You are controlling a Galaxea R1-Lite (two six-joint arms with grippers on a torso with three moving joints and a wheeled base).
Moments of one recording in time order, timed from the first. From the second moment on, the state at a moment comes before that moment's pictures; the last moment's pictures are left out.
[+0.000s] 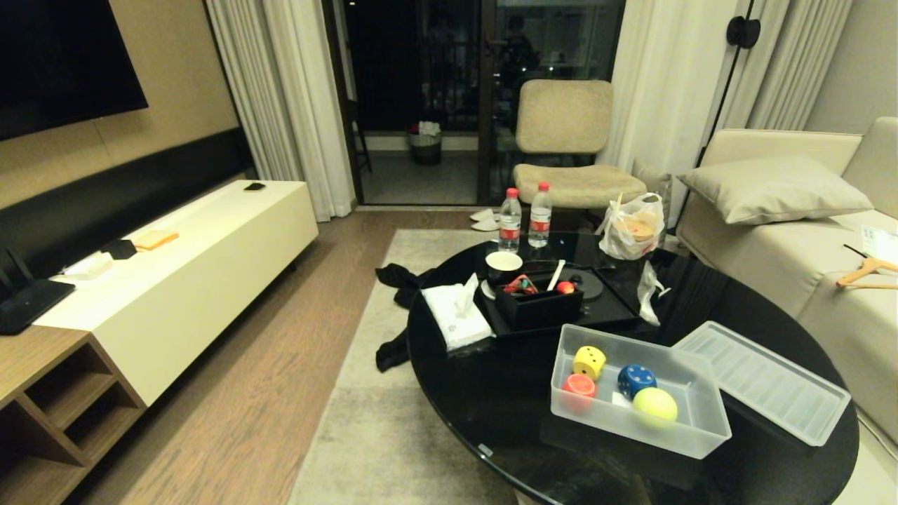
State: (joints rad) left arm 0.00 0.00 0.00 -0.01 0.00 -0.02; right arm 0.00 0.02 0.00 0.00 -0.01 0.01
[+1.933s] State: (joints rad) left arm 0.00 0.00 0.00 -0.01 0.00 -0.02; right arm -0.11 1.75 -1.23 0.12 0.02 0.14
